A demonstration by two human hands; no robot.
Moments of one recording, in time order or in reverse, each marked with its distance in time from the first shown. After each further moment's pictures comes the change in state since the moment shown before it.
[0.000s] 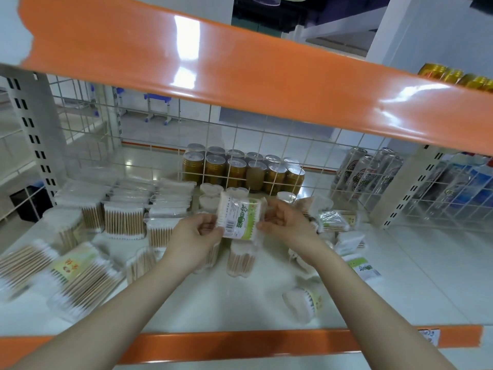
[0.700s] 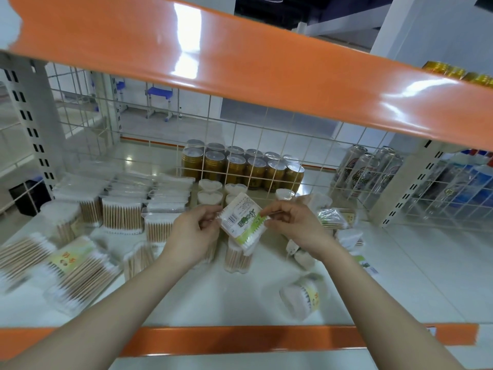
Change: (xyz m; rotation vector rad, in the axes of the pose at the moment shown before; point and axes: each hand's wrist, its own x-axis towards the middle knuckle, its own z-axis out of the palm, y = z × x) left_hand 0.006 -0.006 0.006 0.086 0.050 0.167; right_hand -0.008 -0.003 -0.016 -0.015 -0.029 -0.066
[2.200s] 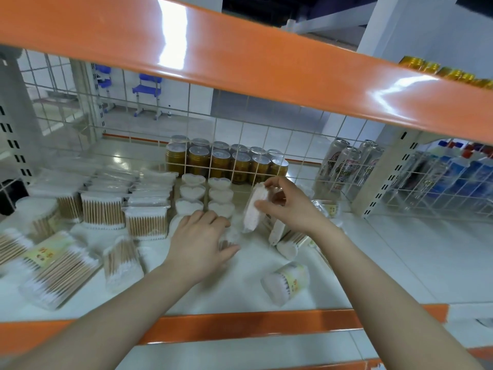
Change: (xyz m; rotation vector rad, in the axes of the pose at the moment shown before) left_hand -0.027 0.020 0.030 0.817 -0.177 0.322; right_hand -0.005 -0.010 -0.030 -0.346 0.071 -0.031
